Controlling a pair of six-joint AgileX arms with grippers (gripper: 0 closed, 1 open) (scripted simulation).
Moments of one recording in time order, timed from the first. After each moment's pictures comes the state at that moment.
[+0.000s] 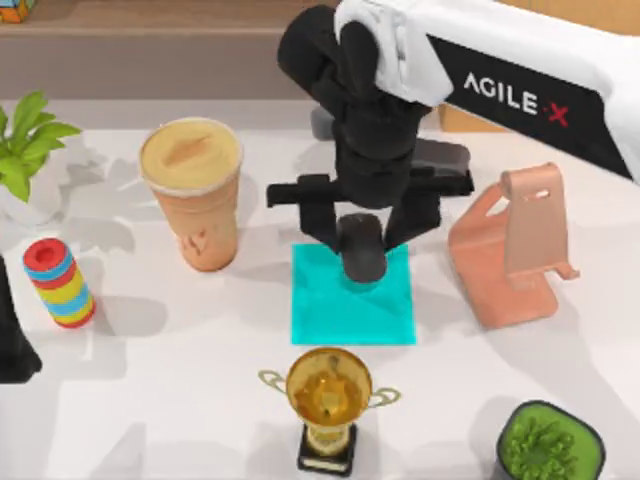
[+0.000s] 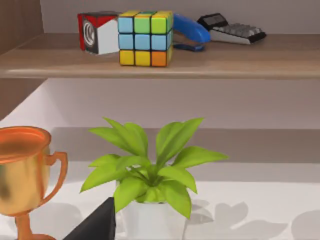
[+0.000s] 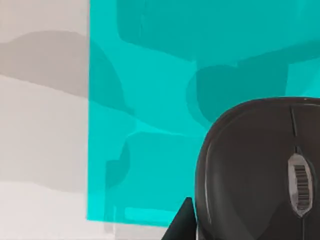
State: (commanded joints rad) left arm 0.00 0.00 0.00 0.00 0.00 0.00; right arm 0.67 2.33 2.04 -1.25 0.00 0.60
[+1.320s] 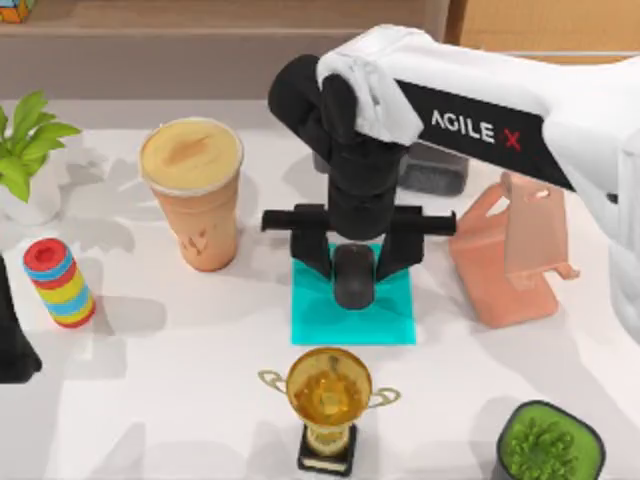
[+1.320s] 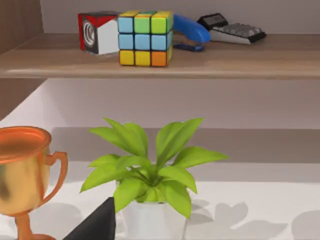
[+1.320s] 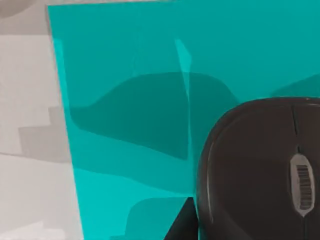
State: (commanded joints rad) left arm 0.00 0.00 0.00 0.00 0.00 0.00; right arm 0.68 2.41 2.01 -1.16 0.00 0.73
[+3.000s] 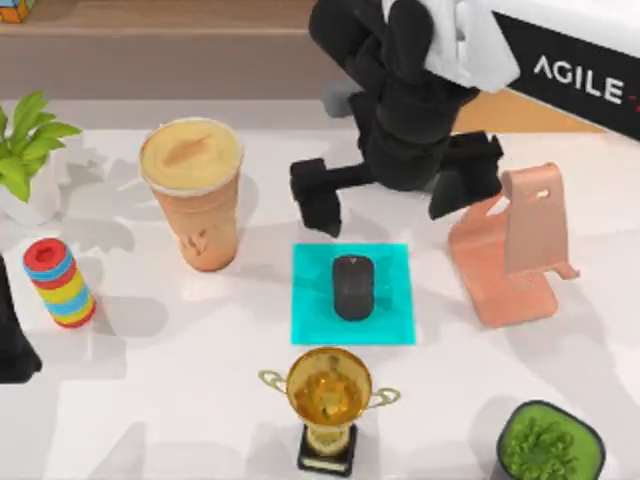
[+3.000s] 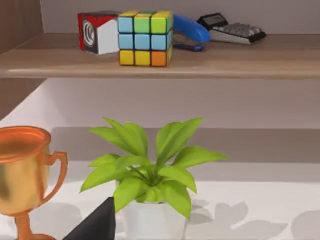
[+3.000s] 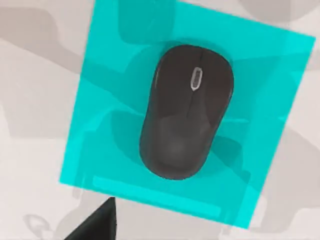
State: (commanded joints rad) left arm 0.00 0.00 0.00 0.00 0.00 0.00; right arm 0.65 2.14 1.89 -1.16 0.04 0.42
